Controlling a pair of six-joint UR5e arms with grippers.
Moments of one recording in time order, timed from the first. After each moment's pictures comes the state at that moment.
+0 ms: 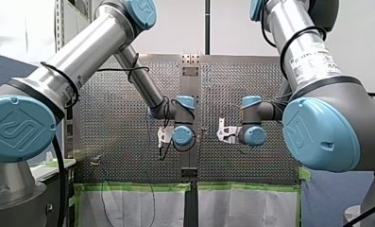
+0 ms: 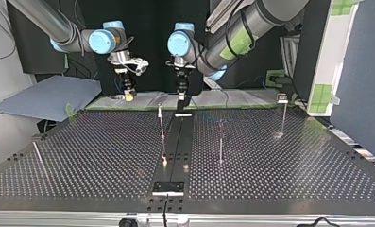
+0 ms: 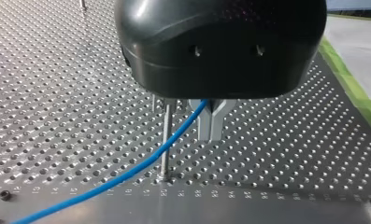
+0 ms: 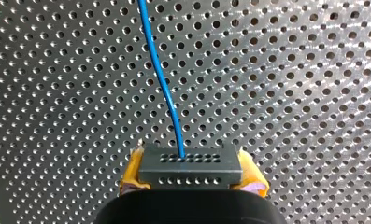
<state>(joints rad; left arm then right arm) -0.67 -2.27 -1.68 -2.43 -2.15 -1.59 1.97 -0.97 1.90 -0.84 1.48 1.64</state>
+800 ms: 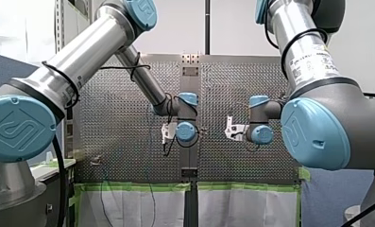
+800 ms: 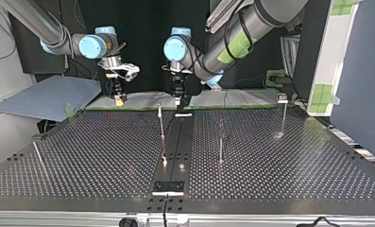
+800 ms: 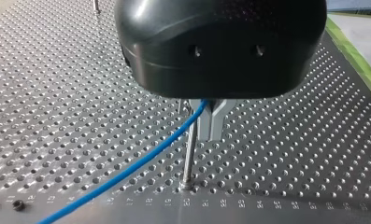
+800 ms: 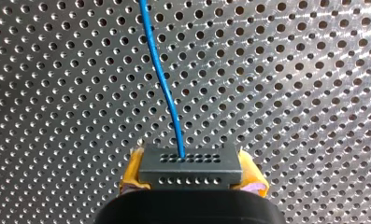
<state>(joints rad) -0.67 -2.28 -1.61 -2.46 -2.13 -1.59 1.90 -0.96 1.87 -0.84 1.44 1.65</state>
